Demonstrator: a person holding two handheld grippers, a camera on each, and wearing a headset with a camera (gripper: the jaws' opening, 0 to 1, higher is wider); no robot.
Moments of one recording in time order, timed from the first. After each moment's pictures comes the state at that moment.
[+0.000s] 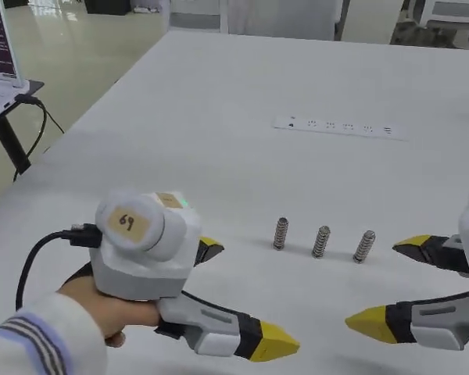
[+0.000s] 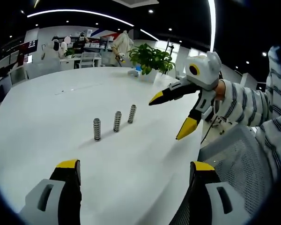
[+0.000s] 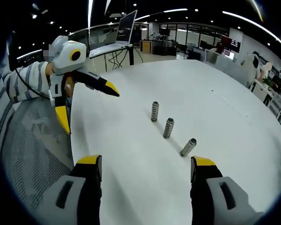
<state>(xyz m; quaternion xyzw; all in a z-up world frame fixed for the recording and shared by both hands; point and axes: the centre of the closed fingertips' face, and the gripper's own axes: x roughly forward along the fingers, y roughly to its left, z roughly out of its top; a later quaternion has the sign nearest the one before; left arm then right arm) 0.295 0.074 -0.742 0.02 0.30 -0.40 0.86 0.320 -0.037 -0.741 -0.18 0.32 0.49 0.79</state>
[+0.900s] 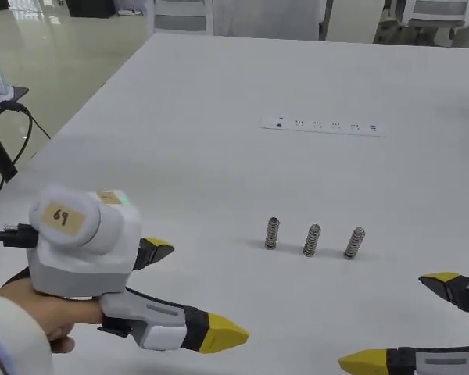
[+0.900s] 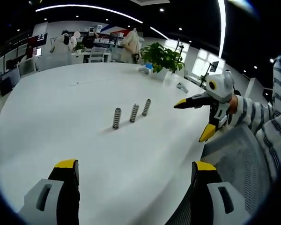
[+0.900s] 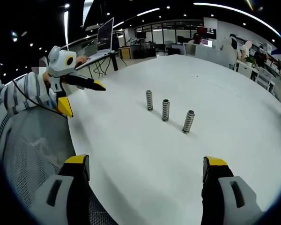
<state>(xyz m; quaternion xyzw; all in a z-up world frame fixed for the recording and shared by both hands) 0.288 0.116 -0.745 0.01 0.32 -0.37 0.87 0.295 -0.057 -0.757 -0.10 0.34 0.42 0.84</state>
